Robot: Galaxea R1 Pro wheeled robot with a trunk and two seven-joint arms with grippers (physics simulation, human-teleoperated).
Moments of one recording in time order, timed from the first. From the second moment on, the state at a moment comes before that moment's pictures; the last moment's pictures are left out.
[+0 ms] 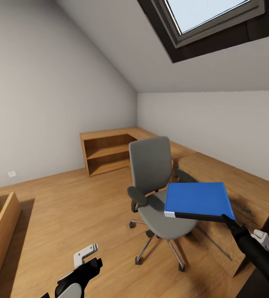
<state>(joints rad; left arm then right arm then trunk) -0.24 0.31 -0.80 -1.51 1.27 0.15 1.07 -0.04 -0.12 -0.48 -1.56 -1.08 0.55 0.17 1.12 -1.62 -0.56</state>
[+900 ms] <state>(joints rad) -0.24 0.31 -0.81 -1.51 1.28 0.15 1.07 -0.04 -0.12 -0.48 -1.55 -1.08 0.55 0.17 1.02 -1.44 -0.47</state>
